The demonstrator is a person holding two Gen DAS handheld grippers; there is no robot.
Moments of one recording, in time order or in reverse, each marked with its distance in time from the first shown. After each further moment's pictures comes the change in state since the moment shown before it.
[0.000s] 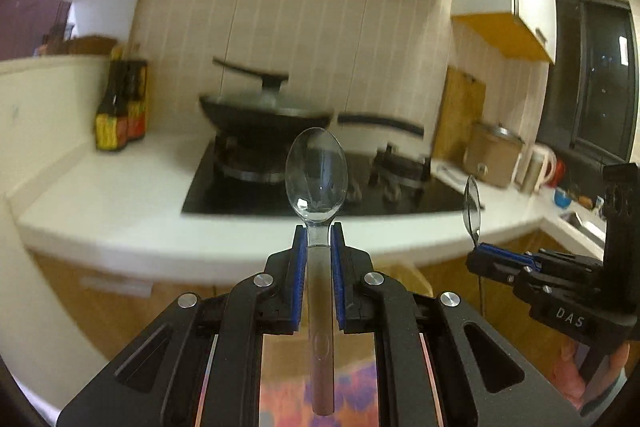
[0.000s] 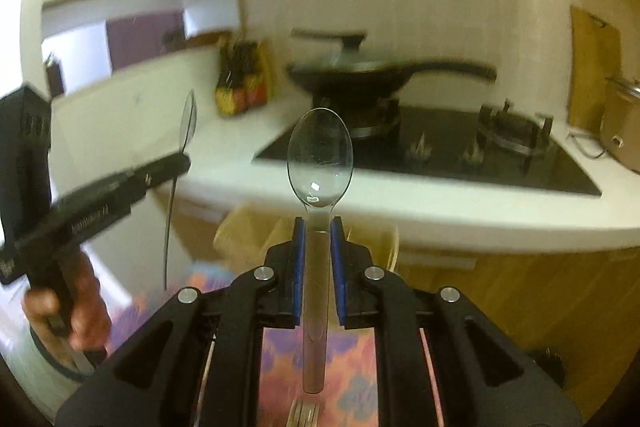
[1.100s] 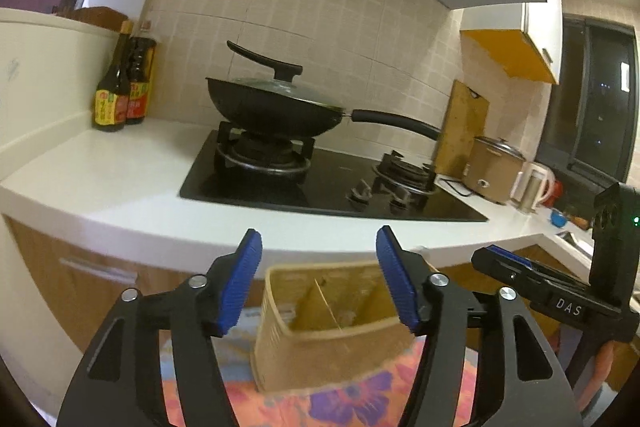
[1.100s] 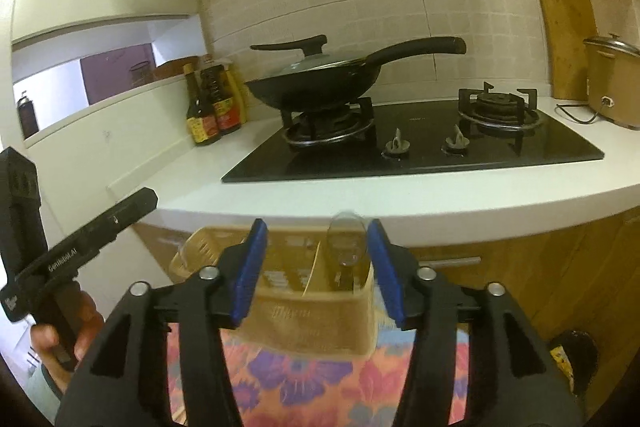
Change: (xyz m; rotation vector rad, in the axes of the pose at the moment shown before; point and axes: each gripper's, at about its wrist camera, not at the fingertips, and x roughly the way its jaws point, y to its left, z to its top) left arm 0.007 0.033 -0.037 -0.085 -0.017 -0.040; right arm 0.026 -0.032 -0.035 0.120 -0.052 -0.011
